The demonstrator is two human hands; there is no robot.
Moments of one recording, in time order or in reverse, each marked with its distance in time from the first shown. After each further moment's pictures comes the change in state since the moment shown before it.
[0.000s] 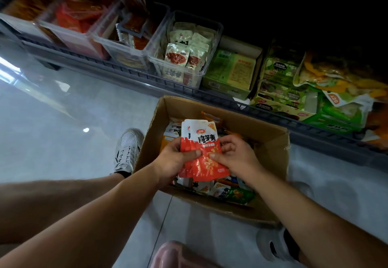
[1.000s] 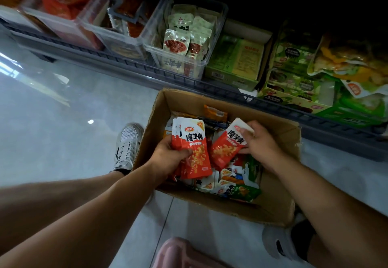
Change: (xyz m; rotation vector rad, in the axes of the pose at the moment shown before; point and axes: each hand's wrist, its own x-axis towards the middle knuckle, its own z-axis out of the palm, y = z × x) left_hand 0.011 -0.007 -0.014 0.119 0.227 0.003; right_hand 0.053 0.023 -0.037 -0.022 0.094 0.138
